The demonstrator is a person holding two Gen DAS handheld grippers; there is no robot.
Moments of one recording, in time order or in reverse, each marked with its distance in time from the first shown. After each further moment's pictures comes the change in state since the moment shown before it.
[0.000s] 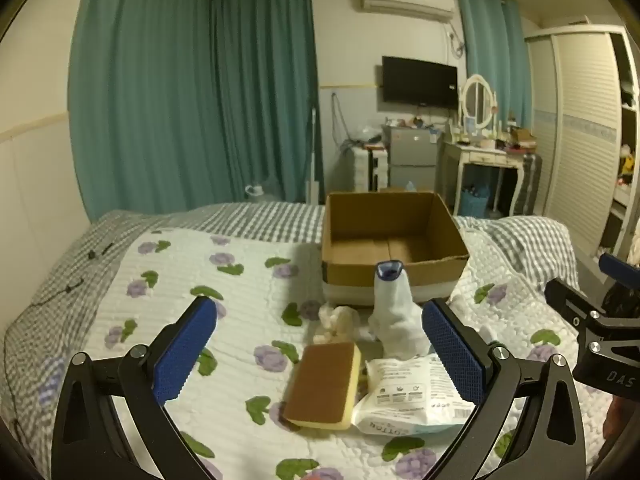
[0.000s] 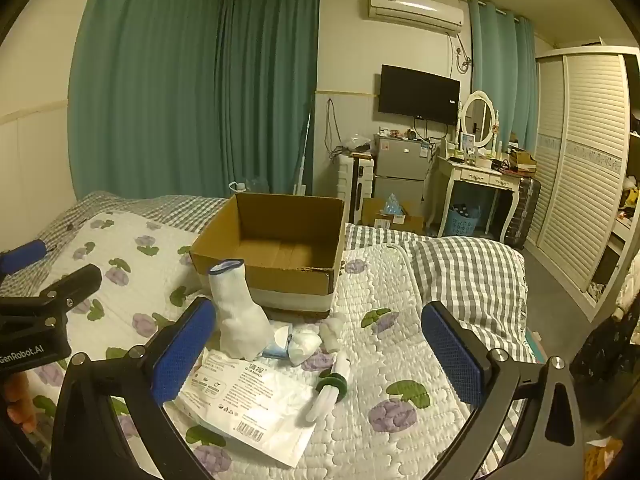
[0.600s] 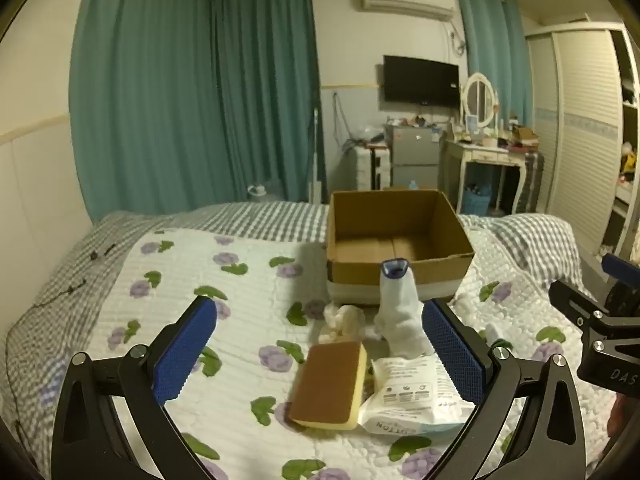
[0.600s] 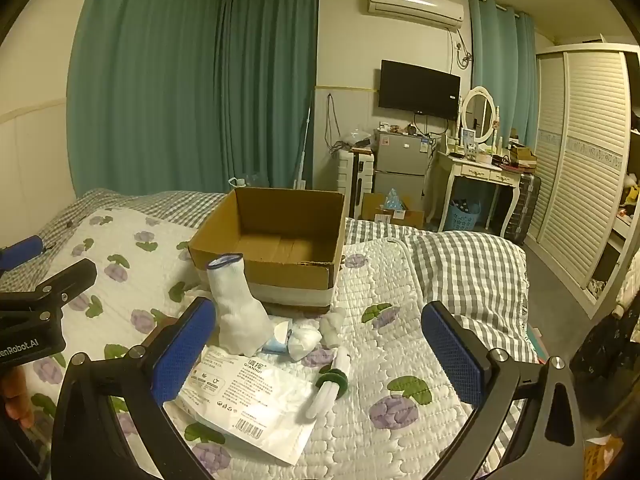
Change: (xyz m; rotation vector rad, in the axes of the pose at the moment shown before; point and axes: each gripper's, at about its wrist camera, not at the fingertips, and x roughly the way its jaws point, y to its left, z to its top) left arm 0.002 0.007 0.000 -0.001 -0.007 0.009; right arm 0.005 0.000 -0.004 0.010 0.016 0.000
